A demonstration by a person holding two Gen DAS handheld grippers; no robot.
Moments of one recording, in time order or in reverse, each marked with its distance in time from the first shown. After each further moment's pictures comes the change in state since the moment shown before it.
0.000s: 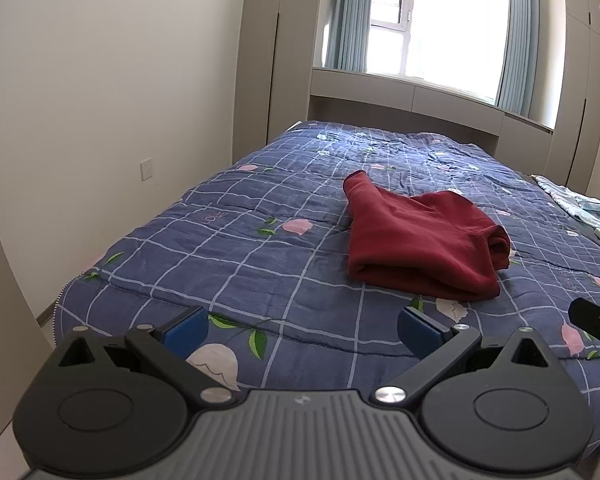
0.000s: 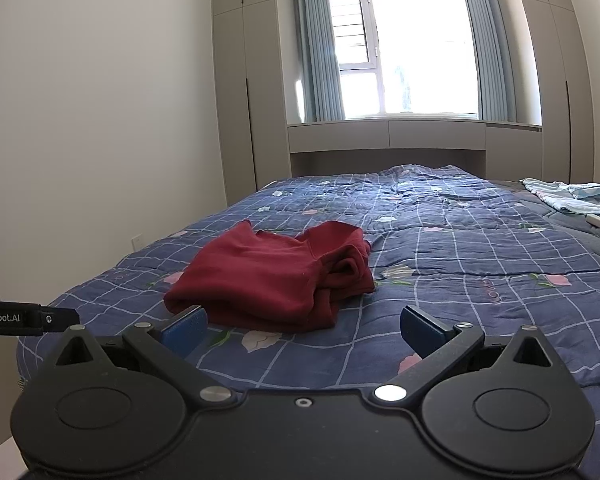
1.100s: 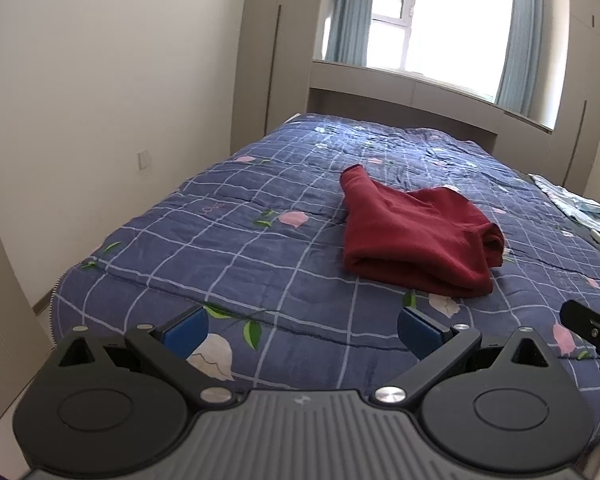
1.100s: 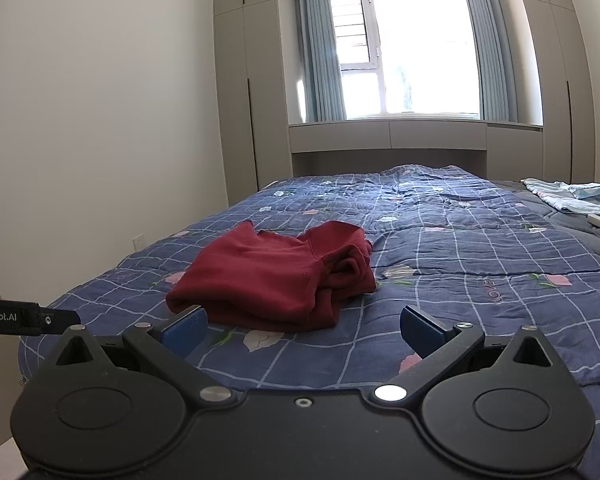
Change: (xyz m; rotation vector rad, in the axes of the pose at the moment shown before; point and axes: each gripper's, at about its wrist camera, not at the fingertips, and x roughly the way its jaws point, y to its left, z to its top) left arm -0.004 0.000 0.000 -0.023 0.025 -0.006; right arm -0.001 0.001 -0.001 -0.004 0.001 0.004
